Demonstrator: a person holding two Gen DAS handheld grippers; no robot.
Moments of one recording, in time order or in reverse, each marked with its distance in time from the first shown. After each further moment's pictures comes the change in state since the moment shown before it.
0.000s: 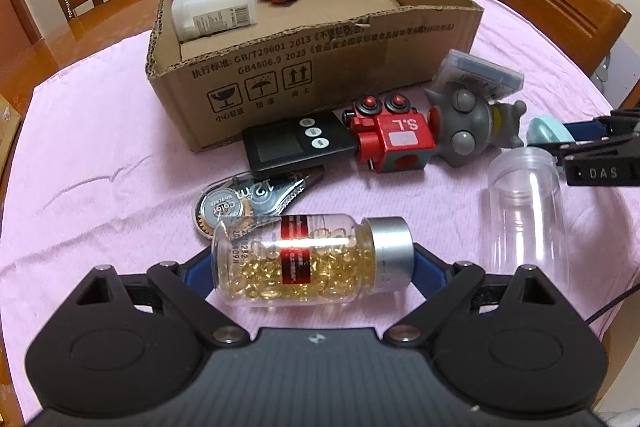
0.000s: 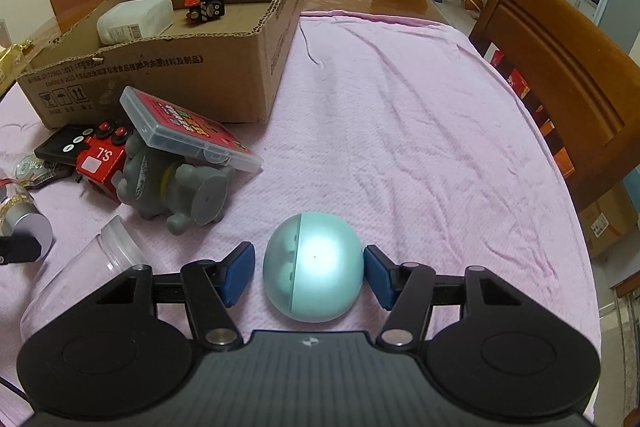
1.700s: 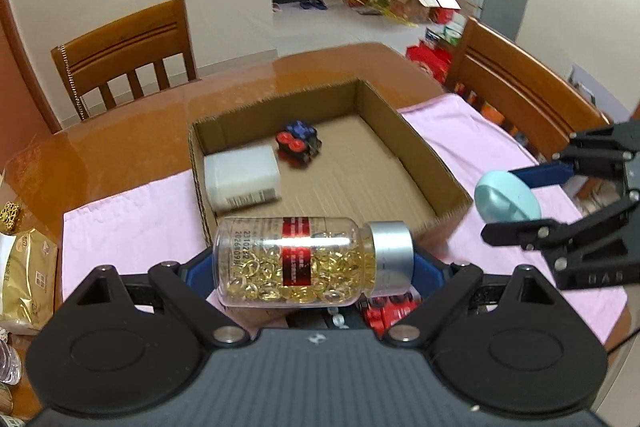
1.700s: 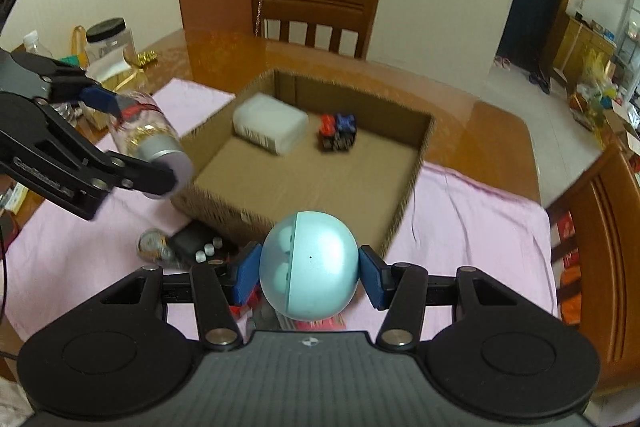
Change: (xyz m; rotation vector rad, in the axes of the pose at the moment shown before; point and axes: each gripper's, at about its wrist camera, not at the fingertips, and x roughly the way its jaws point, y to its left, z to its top) left arm -0.075 0.031 0.123 0.010 -0.163 -0.024; right arm -0.084 0.044 0.127 -0.321 -0.100 0.251
